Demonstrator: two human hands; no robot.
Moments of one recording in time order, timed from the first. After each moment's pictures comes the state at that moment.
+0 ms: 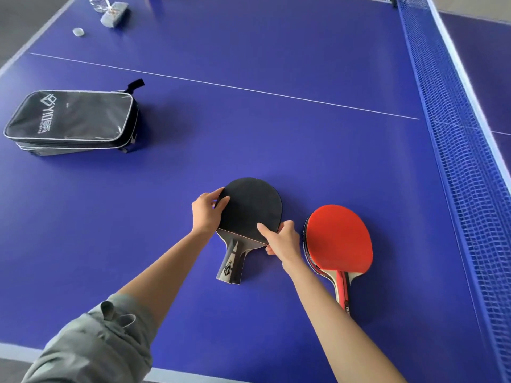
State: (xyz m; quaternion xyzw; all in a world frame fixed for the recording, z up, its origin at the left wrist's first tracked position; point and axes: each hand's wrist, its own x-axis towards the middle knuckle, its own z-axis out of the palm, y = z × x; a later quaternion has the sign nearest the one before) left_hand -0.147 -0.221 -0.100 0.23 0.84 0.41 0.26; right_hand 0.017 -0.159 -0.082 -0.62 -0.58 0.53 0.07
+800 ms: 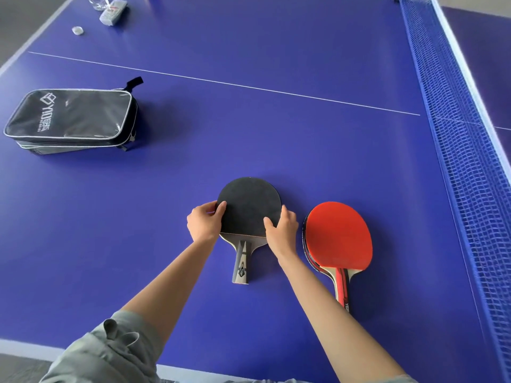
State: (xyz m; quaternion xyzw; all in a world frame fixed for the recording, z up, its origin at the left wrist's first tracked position) left_hand -0.123 -0.232 -0.103 0.08 0.88 0.41 0.24; right_hand 0.010 -0.157 -0.096 -0.58 -0.69 0.44 0.09
